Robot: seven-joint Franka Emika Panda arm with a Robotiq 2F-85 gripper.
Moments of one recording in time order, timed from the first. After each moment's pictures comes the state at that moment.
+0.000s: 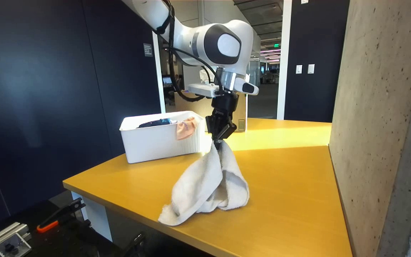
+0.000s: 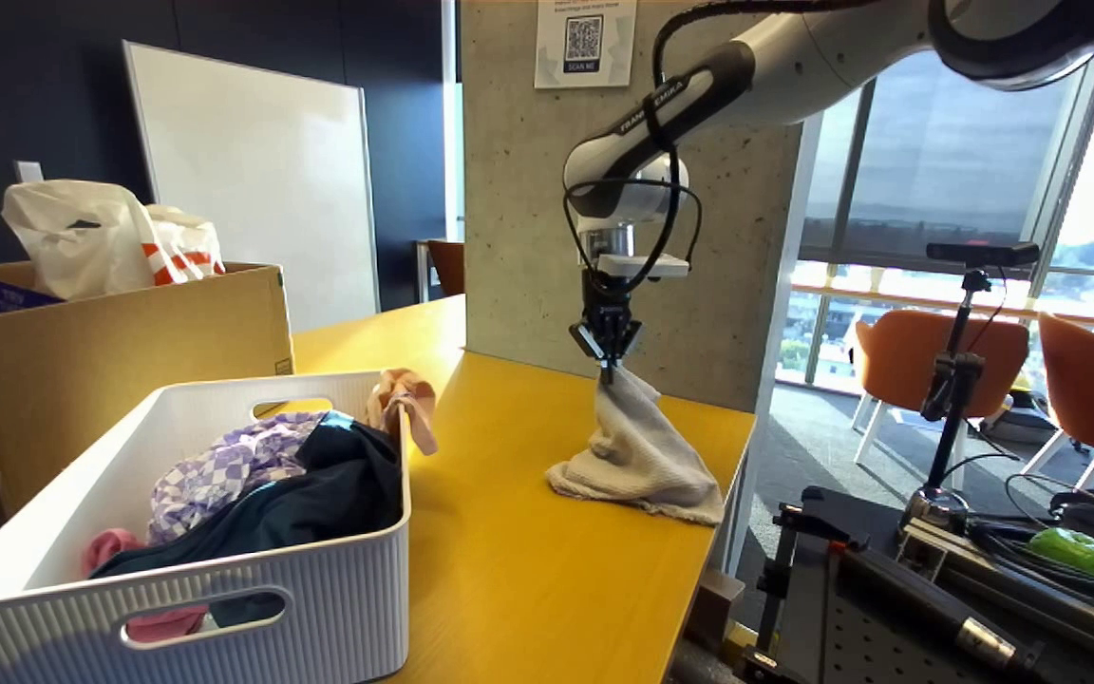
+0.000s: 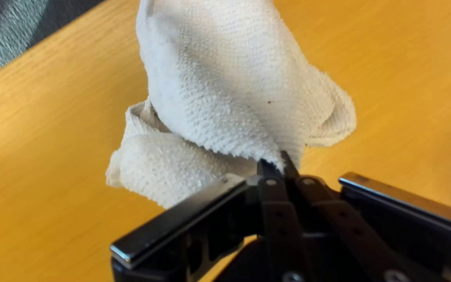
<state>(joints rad) -0.17 0.70 -0.12 -1.44 0.17 1.91 0.14</state>
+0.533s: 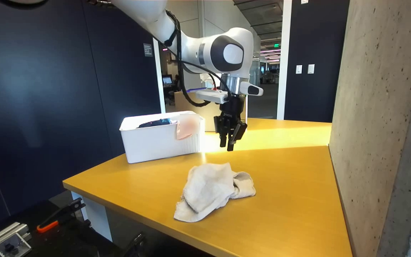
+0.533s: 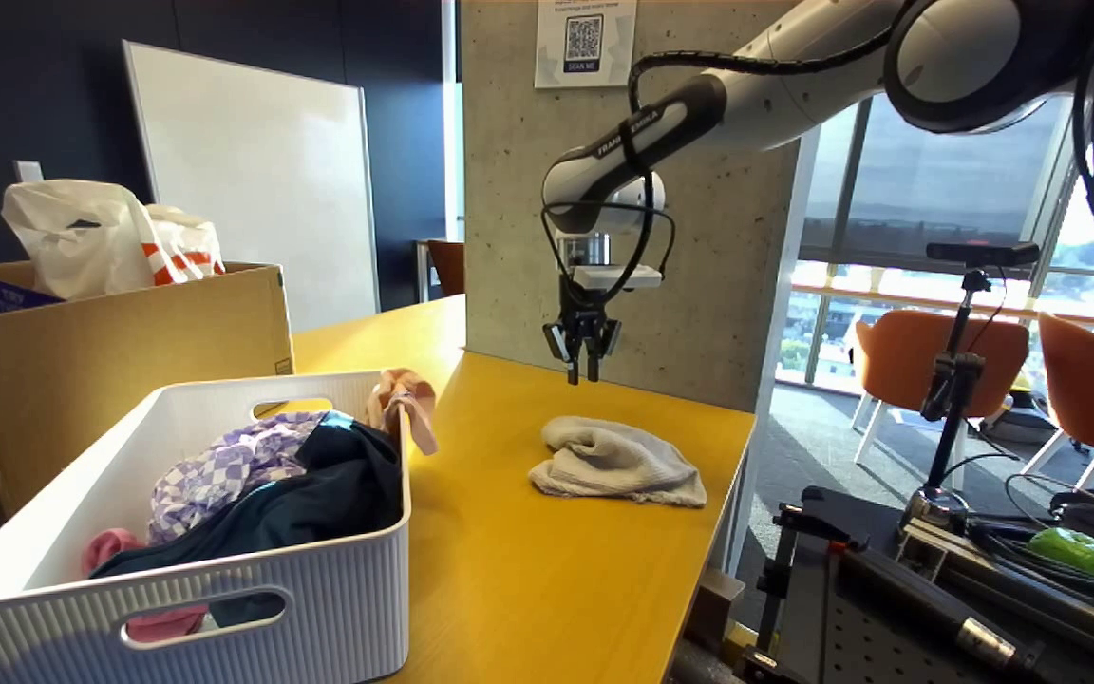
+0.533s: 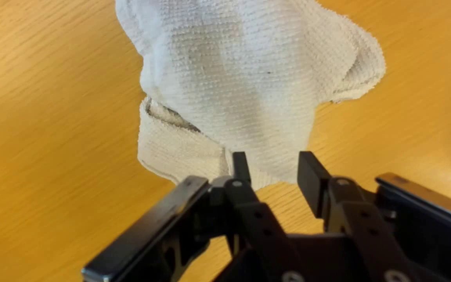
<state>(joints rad) -0.16 0.82 -0.12 -1.28 0.14 1.96 0.15</state>
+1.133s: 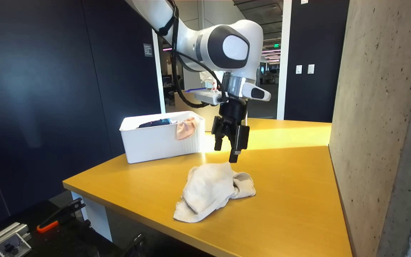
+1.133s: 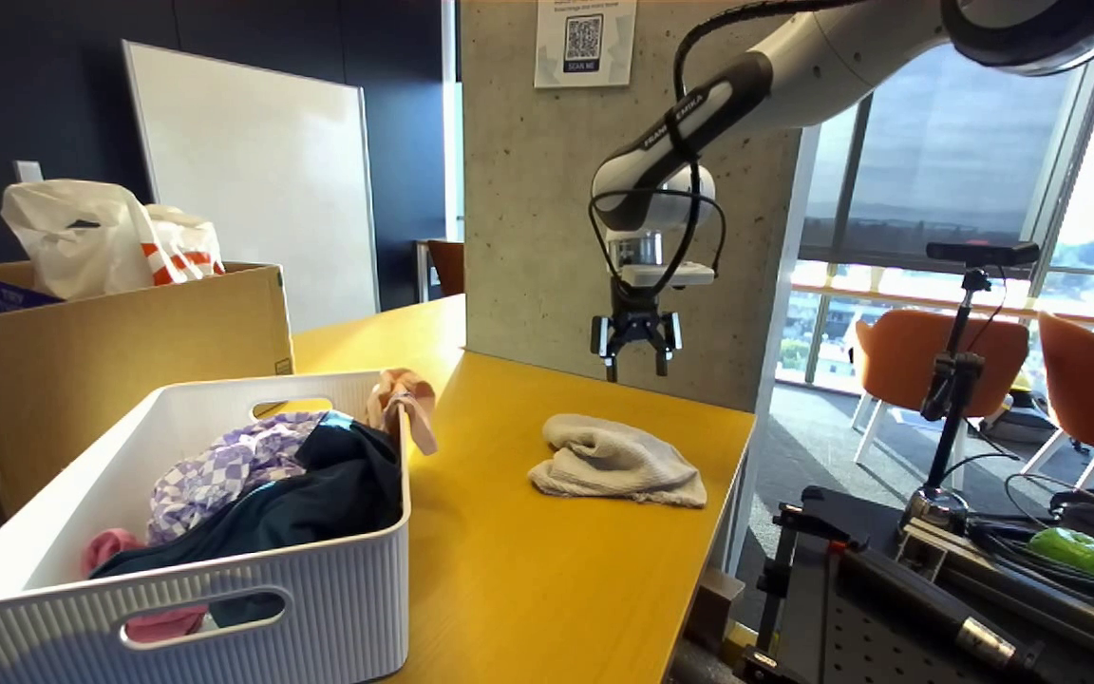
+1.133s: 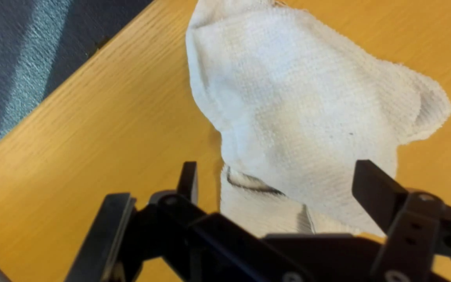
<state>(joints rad) -0.20 0.65 -0.15 -1.58 0.15 2.00 0.20</state>
